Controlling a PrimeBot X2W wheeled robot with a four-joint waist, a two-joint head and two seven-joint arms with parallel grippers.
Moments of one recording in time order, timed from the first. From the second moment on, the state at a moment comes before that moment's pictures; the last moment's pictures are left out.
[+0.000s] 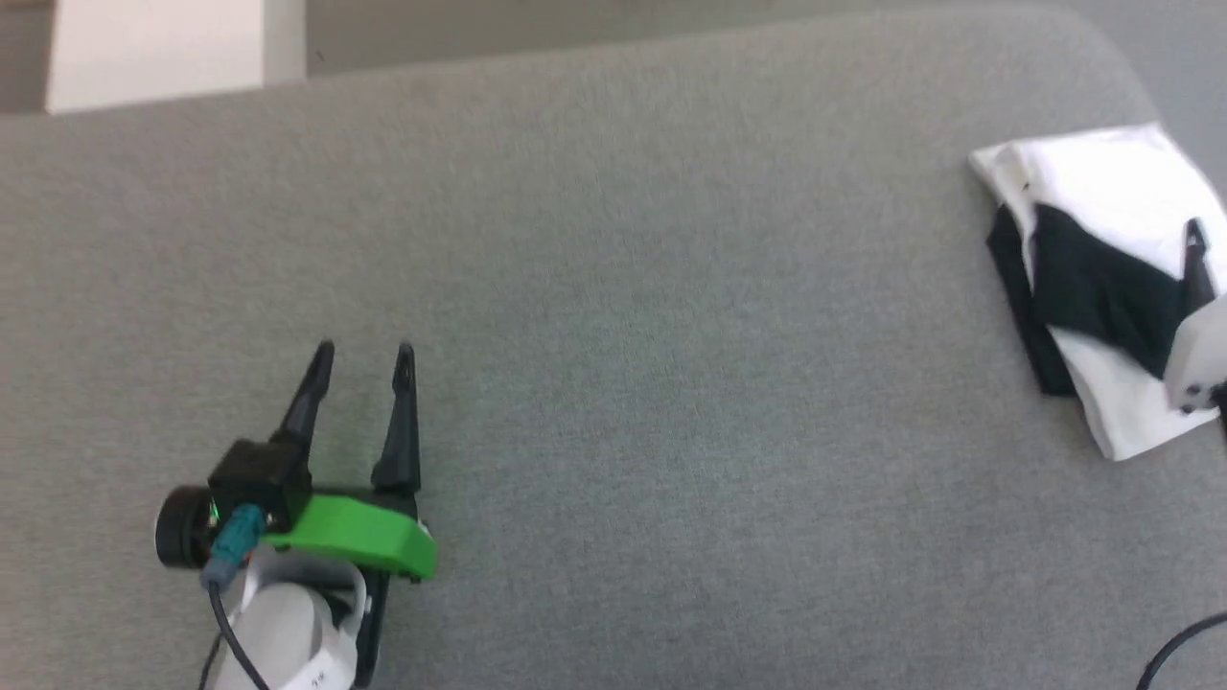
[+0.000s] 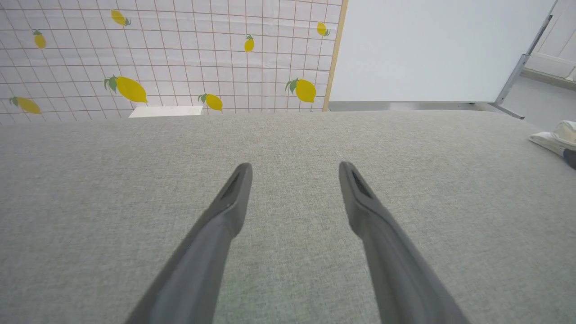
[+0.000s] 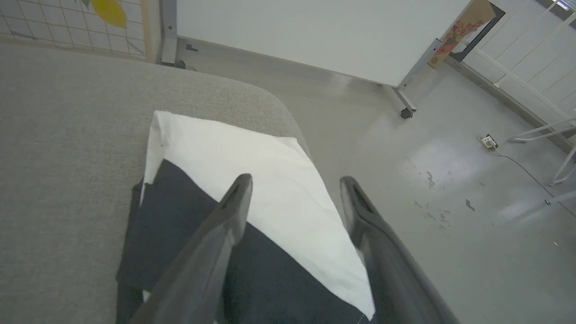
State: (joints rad) left arm -0.17 0.09 -0.03 0.15 -0.14 -0.10 -0.26; right arm -0.56 -0.29 -0.30 0.54 -0.17 0.13 0.04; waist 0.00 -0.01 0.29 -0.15
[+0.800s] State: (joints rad) left arm -0.04 0.06 -0.06 0.21 -0.17 -0.08 -0.26; right arm 0.02 -0.06 -0.12 0.00 0.11 0.13 -0.11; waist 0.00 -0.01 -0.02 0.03
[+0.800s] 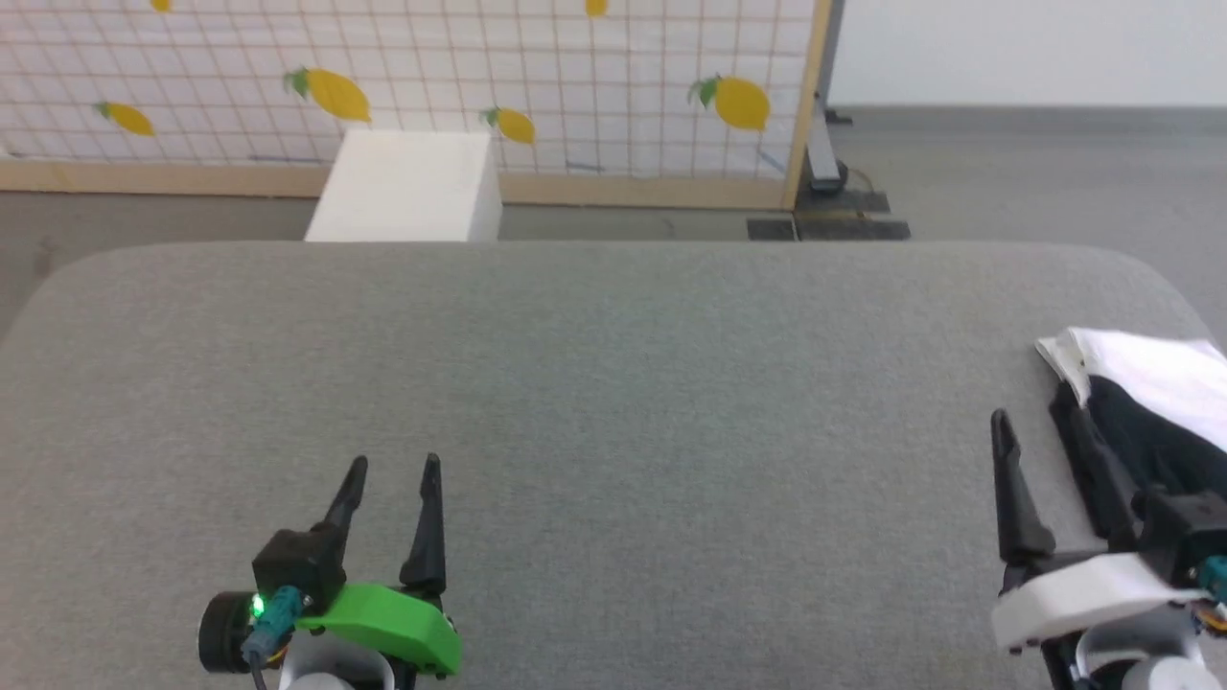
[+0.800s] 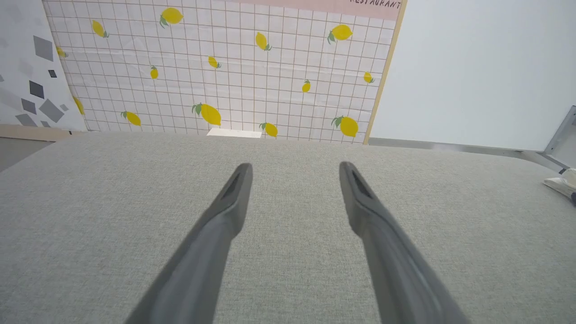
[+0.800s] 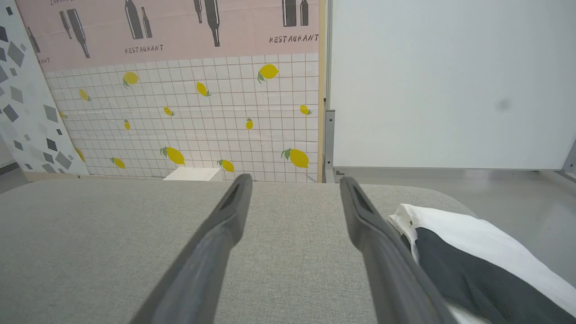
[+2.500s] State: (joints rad) left arm -0.04 0.06 -0.08 0.21 -0.19 -0.07 -0.22; right arm 0.08 -0.05 -0.08 0.00 0.11 0.13 -0.11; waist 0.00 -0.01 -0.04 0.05
